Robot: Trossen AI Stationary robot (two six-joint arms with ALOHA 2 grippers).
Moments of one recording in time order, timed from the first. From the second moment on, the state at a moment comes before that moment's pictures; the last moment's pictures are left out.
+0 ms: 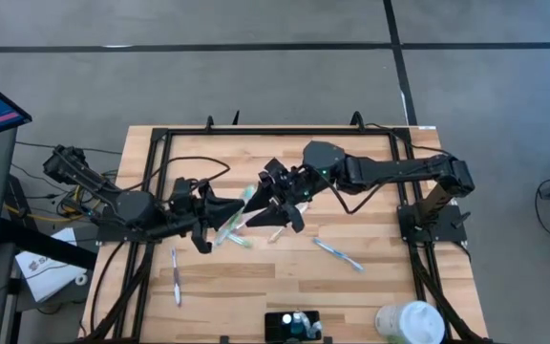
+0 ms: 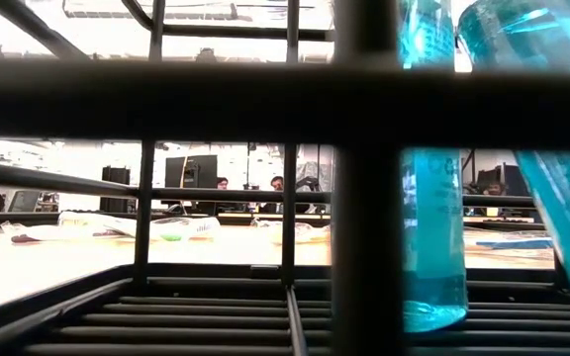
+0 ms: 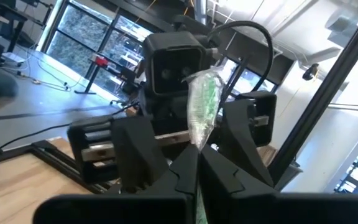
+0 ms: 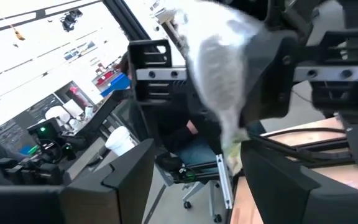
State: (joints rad) left arm -0.54 1.15 0.99 0.45 -0.77 -0.35; right arm 0.07 1.71 1.65 0.04 -0.44 0.60
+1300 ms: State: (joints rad) left arm -0.51 1.19 0.99 0.59 -0.76 -0.34; right arm 0.08 1.71 1.65 0.05 -0.37 0.58
